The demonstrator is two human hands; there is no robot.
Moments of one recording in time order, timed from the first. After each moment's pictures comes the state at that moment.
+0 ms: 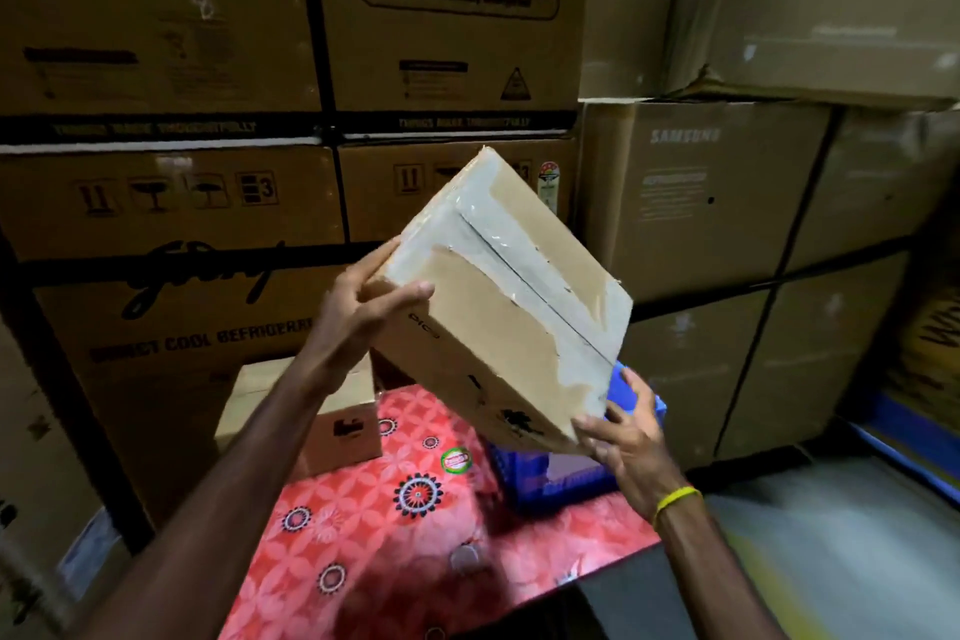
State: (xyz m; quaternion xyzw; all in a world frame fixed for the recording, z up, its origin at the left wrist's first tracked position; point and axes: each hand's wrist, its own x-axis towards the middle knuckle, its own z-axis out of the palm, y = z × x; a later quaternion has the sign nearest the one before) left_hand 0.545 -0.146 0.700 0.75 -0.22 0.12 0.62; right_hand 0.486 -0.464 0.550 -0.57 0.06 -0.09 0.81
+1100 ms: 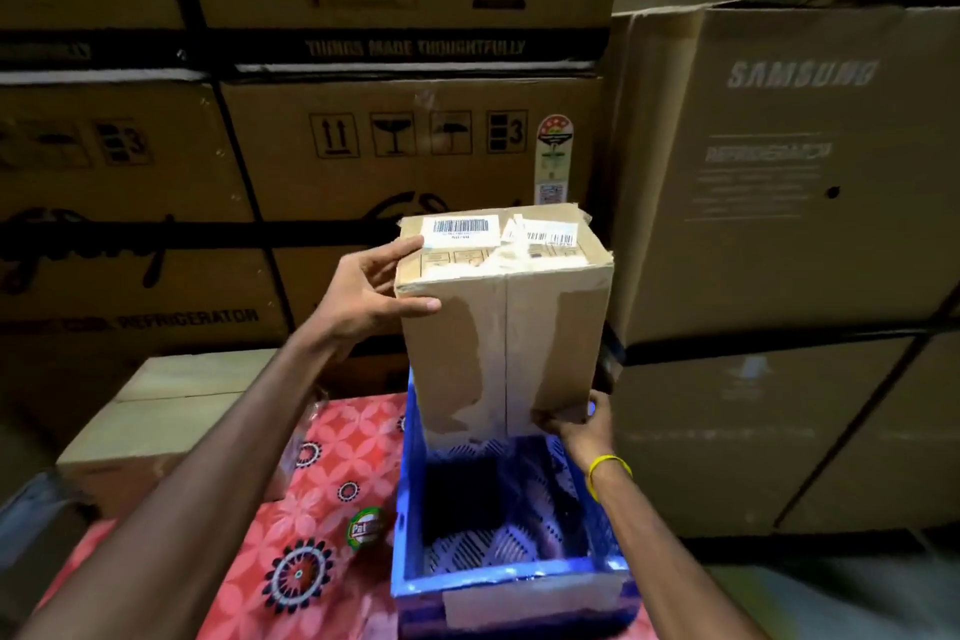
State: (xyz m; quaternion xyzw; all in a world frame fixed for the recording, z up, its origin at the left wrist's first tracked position) left_hand 0.847 -0.341 0.641 0.77 -0.11 0.10 0.62; right_hand 0.901 -0.644 0.368 -0.71 0.14 -0.07 0.68
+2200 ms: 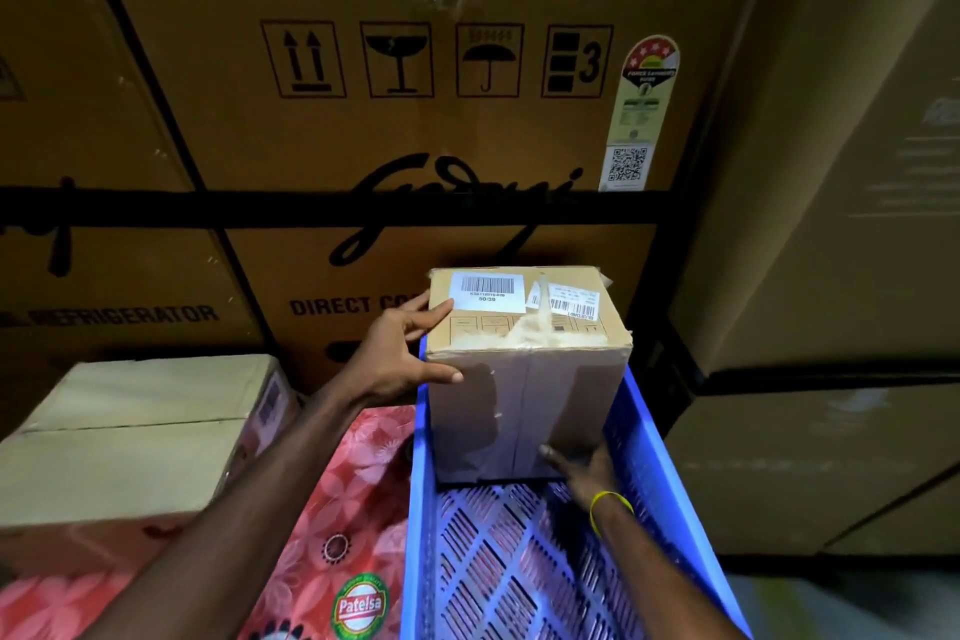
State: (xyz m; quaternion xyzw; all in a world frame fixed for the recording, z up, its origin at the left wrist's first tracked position) left_hand 1.019 -0.301 0.488 0.85 -0.10 -0.01 0.52; right_hand 1.004 -0.591 0.290 -0.76 0.21 0.06 0.60
